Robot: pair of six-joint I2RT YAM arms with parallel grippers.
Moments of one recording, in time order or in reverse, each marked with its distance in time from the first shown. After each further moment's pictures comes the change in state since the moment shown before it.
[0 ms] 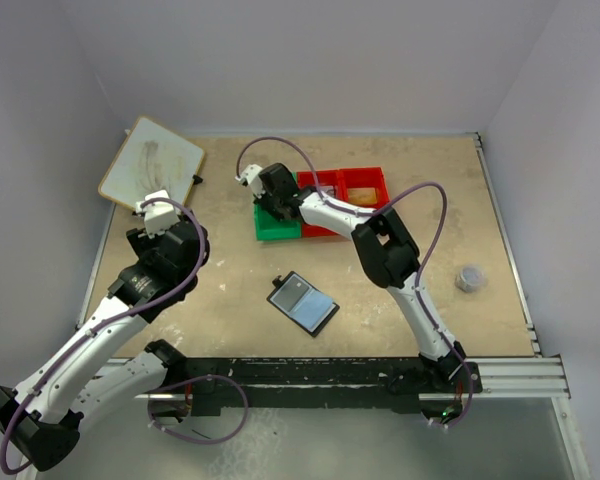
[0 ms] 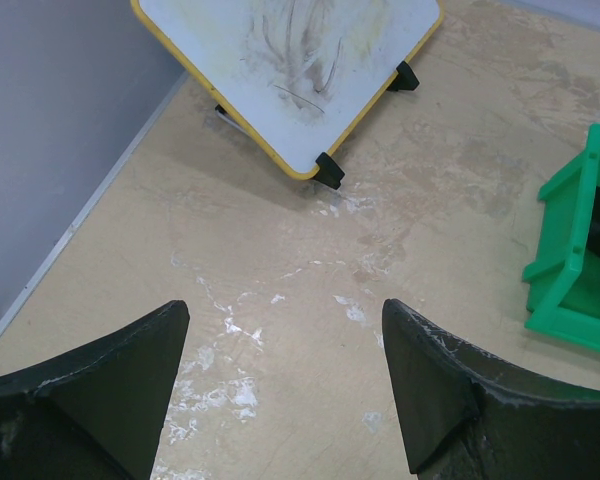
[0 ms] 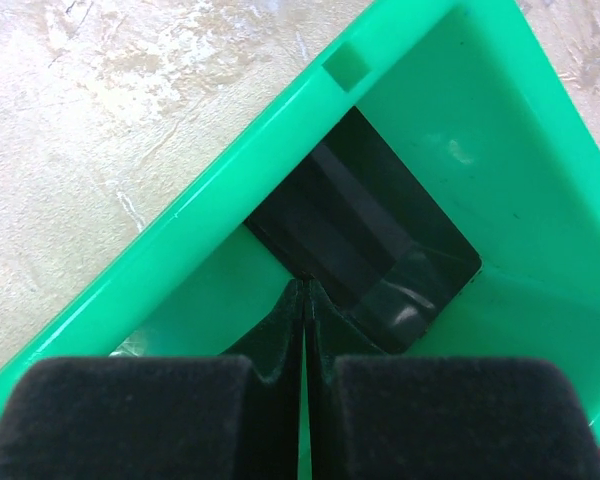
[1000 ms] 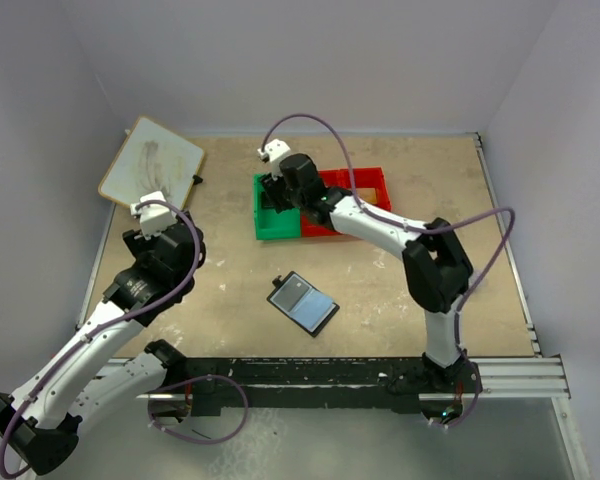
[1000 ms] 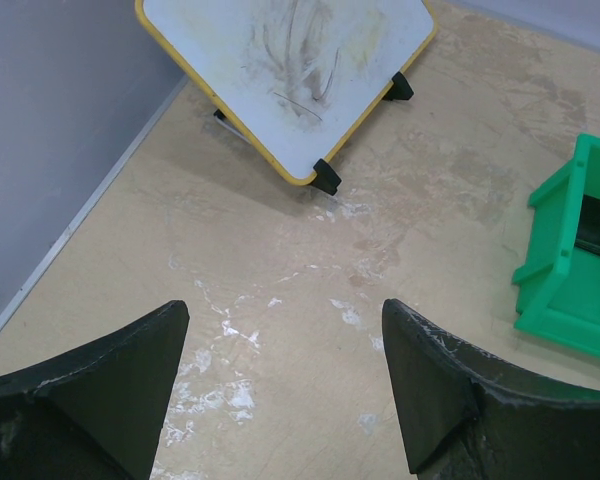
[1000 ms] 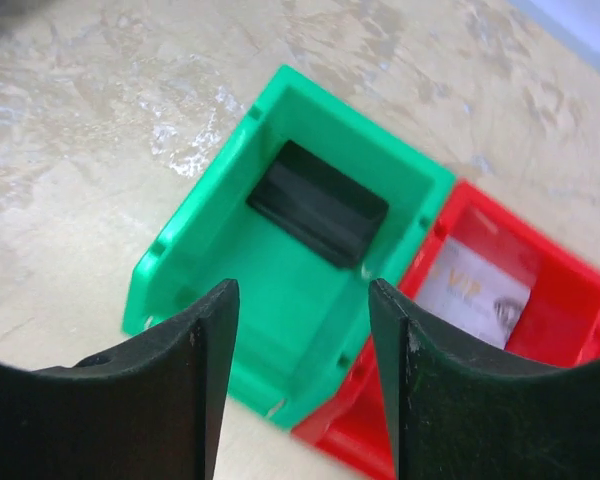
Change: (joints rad) left arm 0.000 -0.032 0.000 0.000 0.000 0.000; right arm 0.020 -0.375 -0.296 0.171 0.050 0.190
